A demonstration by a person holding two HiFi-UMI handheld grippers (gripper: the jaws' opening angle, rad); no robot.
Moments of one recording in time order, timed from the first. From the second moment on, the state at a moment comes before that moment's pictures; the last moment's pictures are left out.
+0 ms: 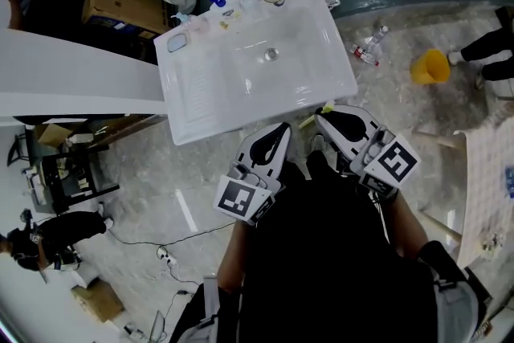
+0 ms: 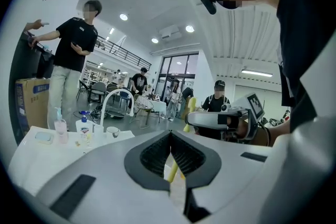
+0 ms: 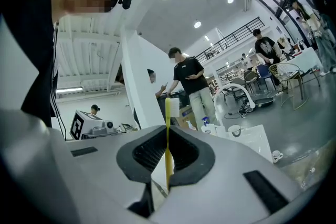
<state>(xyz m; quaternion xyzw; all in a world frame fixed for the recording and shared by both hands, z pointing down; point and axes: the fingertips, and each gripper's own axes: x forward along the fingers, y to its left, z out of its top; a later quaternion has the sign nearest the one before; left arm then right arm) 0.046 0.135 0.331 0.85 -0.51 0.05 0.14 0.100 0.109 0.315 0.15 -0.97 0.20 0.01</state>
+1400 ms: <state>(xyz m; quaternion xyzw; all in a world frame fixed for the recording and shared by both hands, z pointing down) -0.083 -0.018 0.344 0.88 -0.44 0.01 0.16 -0.040 -0.036 0.316 0.23 -0.96 0.18 0.05</state>
